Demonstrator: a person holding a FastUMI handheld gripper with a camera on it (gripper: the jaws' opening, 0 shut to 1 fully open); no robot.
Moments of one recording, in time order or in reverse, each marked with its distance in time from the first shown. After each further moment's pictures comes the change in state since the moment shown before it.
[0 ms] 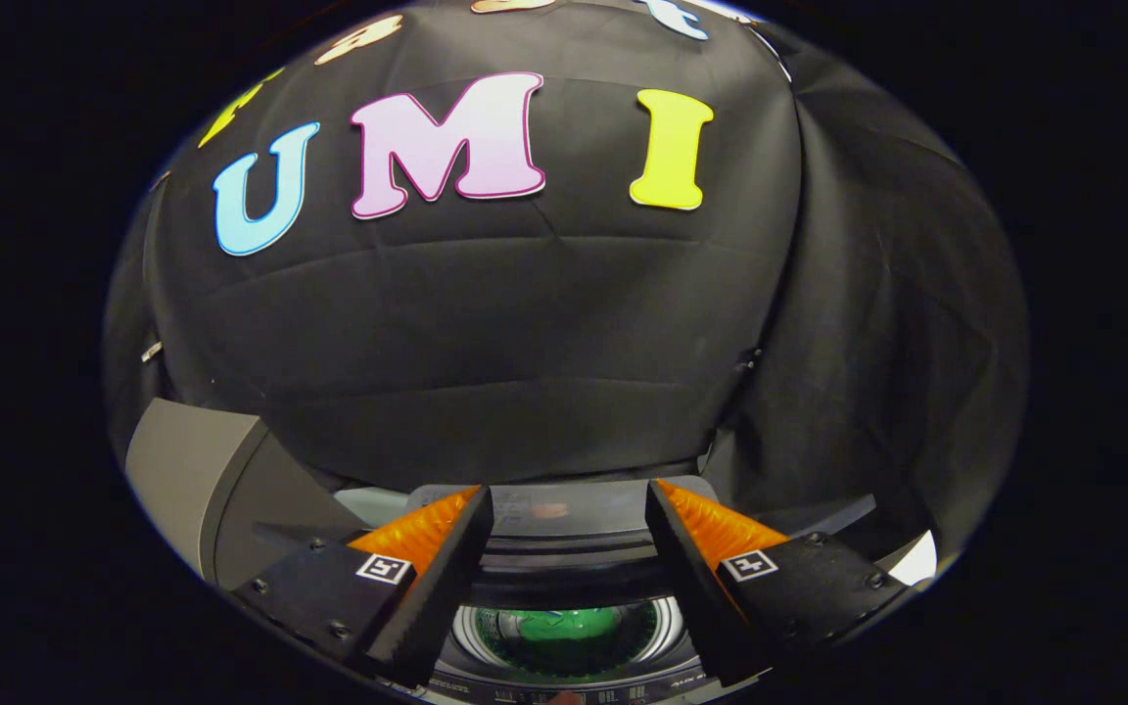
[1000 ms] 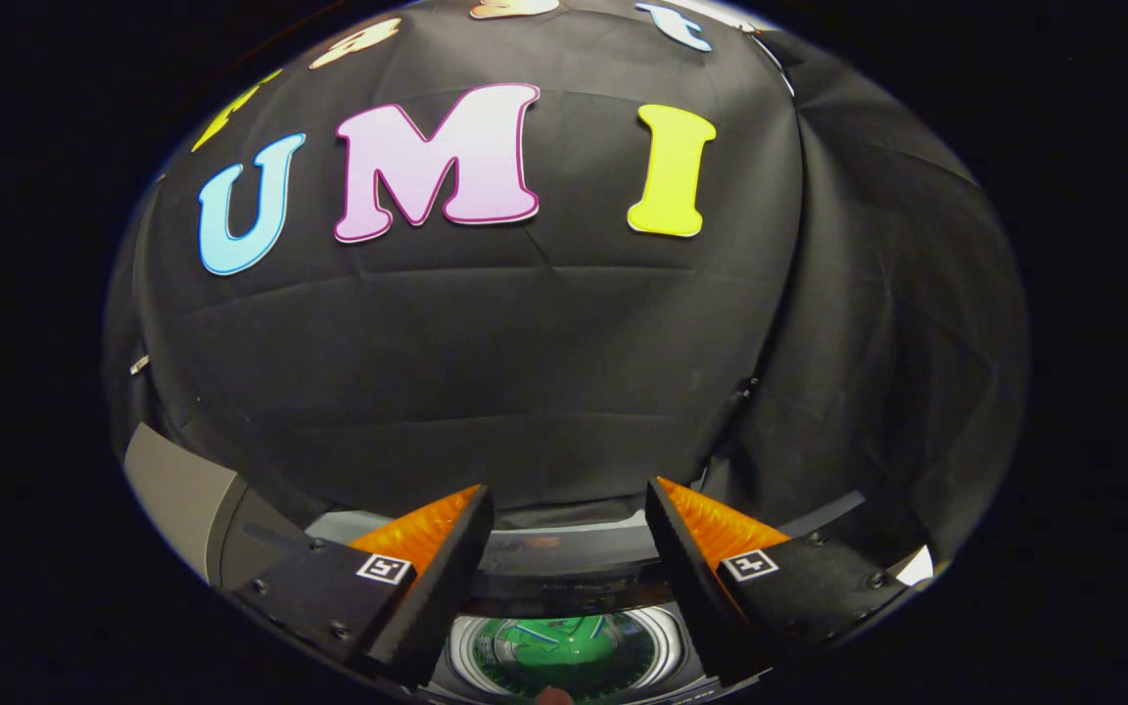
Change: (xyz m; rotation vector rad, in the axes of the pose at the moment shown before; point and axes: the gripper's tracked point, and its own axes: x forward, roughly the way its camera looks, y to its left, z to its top) arm 0.026 0.001 0.038 -0.012 -0.054 -0.040
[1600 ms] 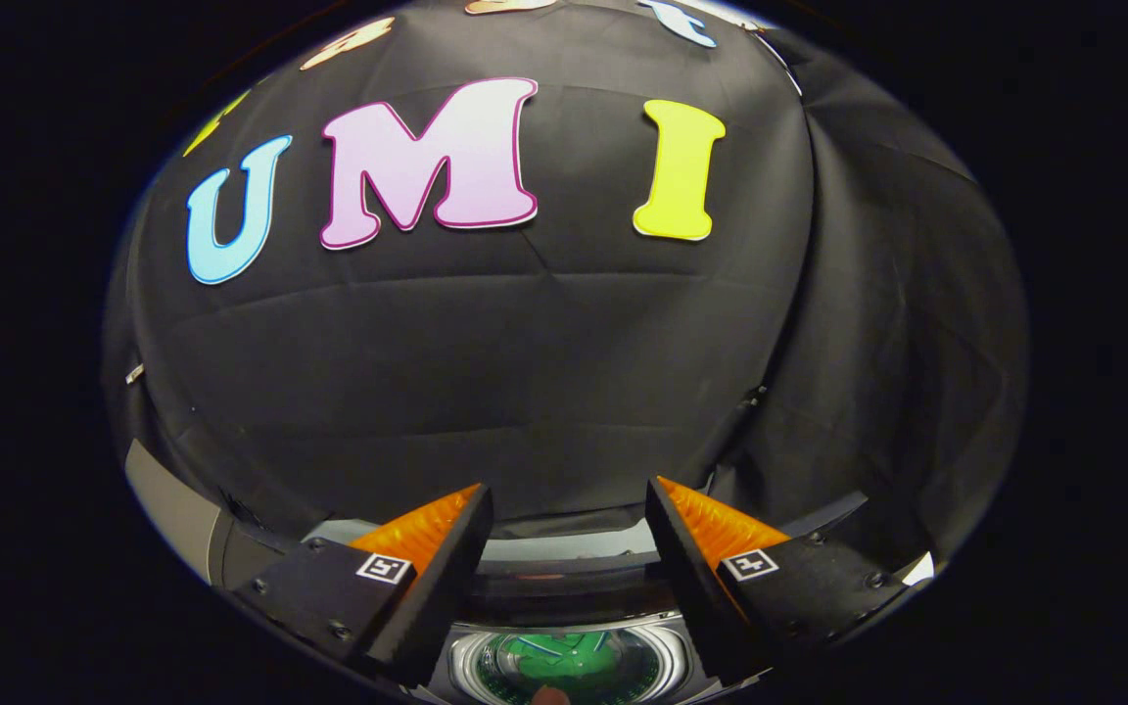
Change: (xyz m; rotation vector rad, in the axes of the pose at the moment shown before) arm 0.031 0.004 0.021 0.005 -0.022 0.008
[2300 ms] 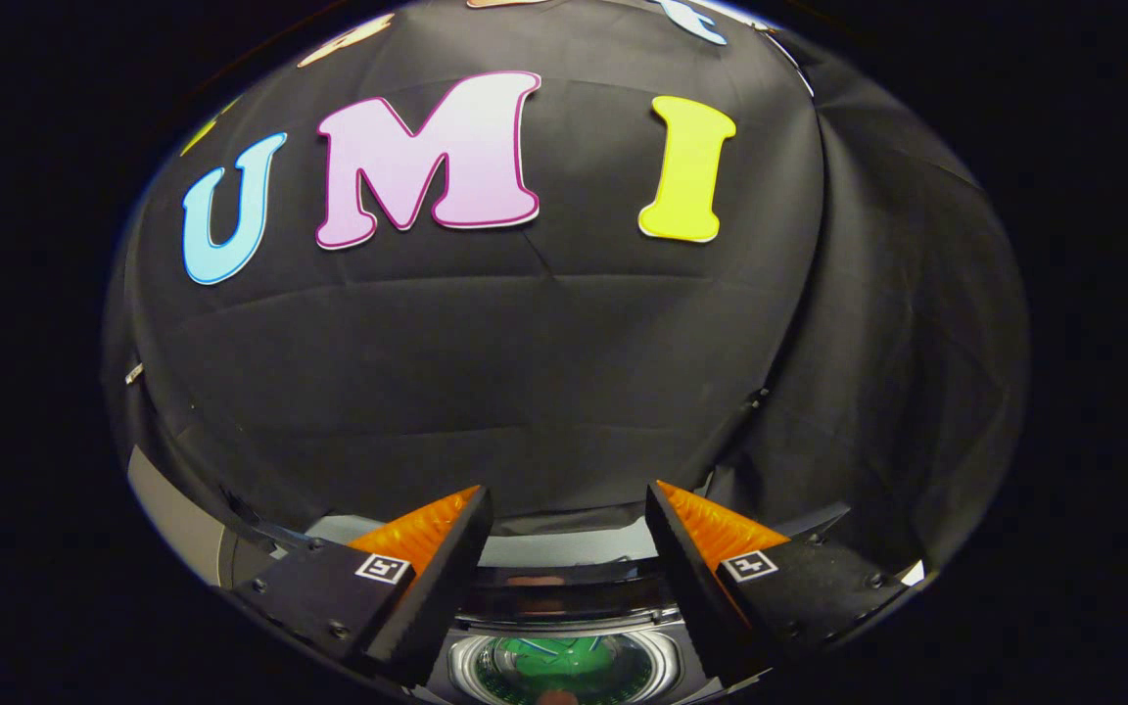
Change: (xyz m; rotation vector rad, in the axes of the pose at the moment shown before) arm 0.022 0.005 0.010 -0.003 0.065 0.015
